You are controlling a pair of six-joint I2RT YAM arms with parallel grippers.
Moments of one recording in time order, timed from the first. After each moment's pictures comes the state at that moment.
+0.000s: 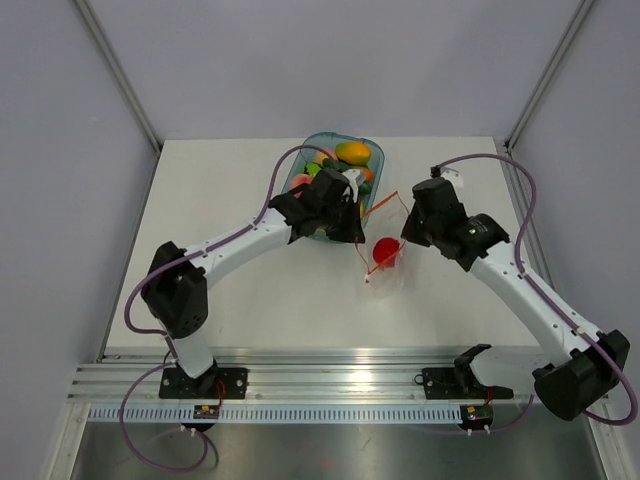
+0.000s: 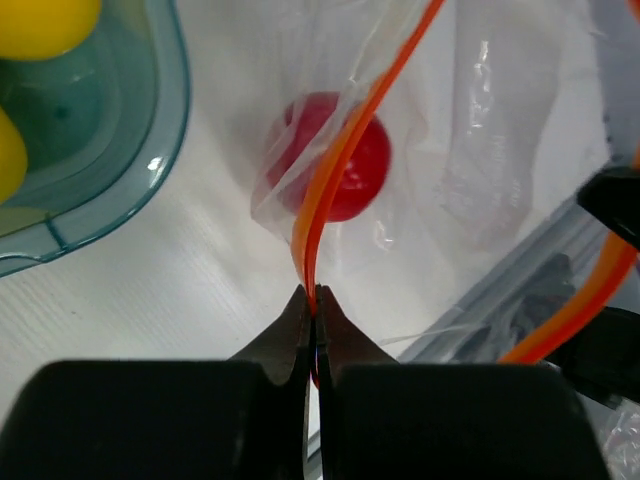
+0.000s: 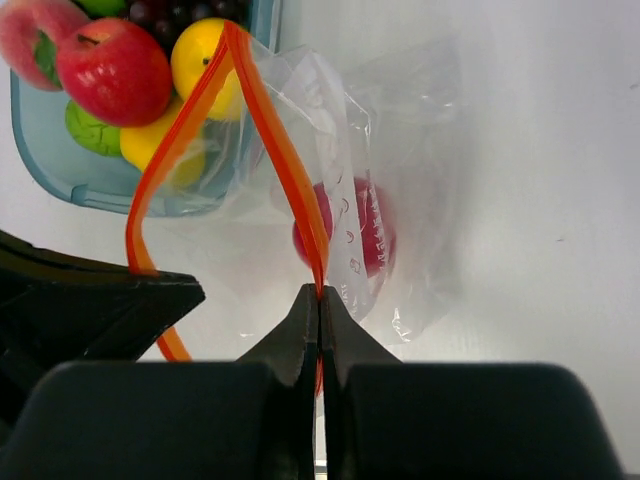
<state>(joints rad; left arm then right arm) -0.78 1.75 1.45 -0.47 0.22 -0.54 0.53 1.20 1.16 -0.72 0.27 0.71</state>
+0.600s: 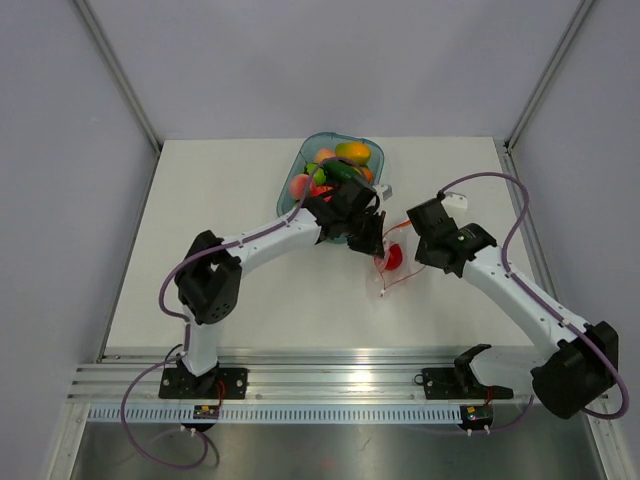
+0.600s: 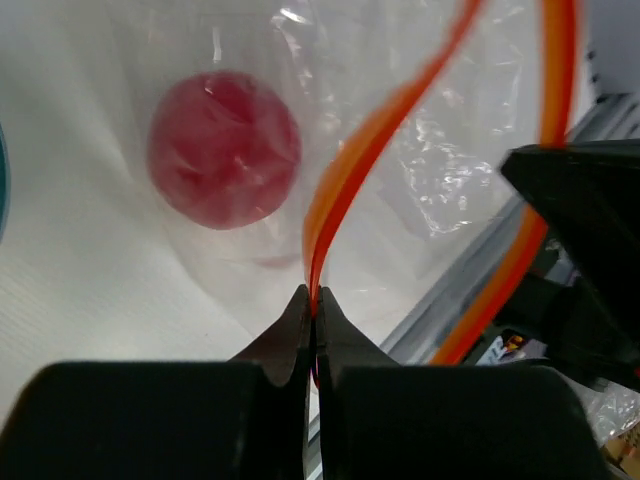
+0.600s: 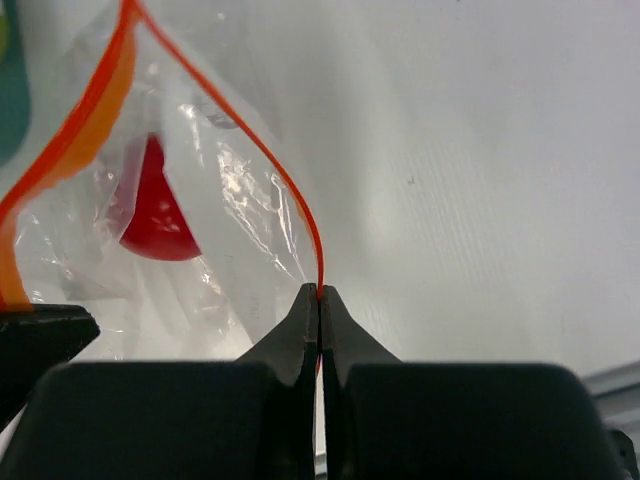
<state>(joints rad) -0.86 1.92 1.63 -0.49 0.31 -0.53 0.51 1.18 1.03 -0.84 0.48 0.70</state>
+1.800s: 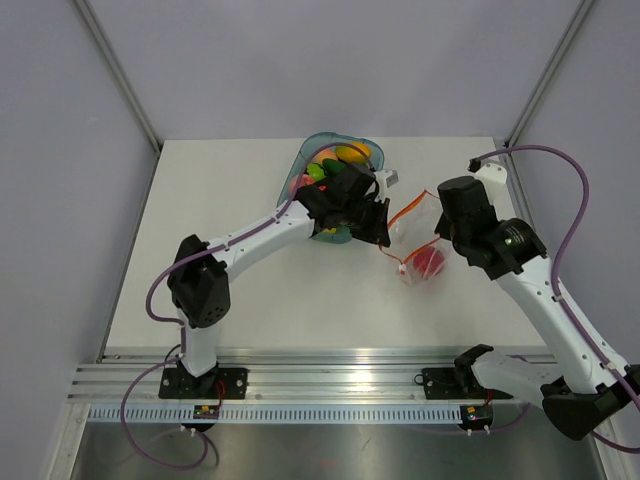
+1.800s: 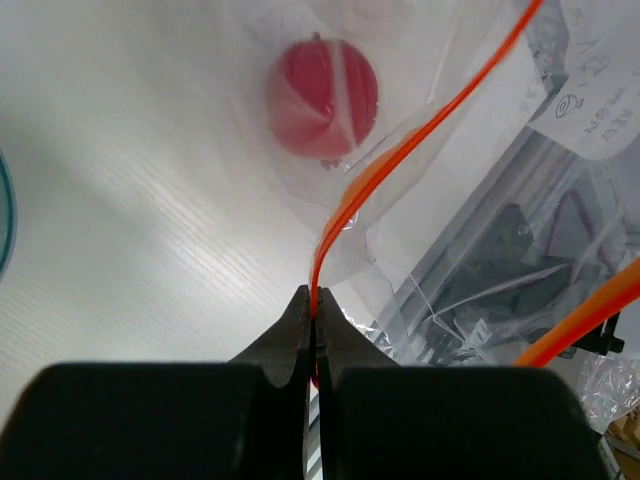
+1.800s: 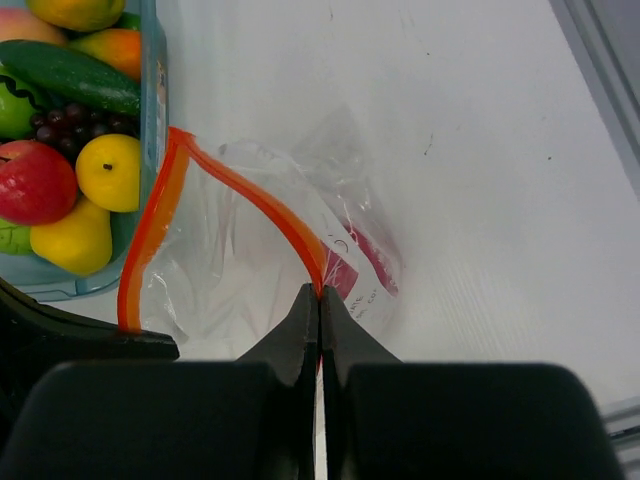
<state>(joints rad) -0.85 1.90 1.71 -0.57 0.34 -0.46 0.51 1.09 1.30 -0.95 0.59 0.63</state>
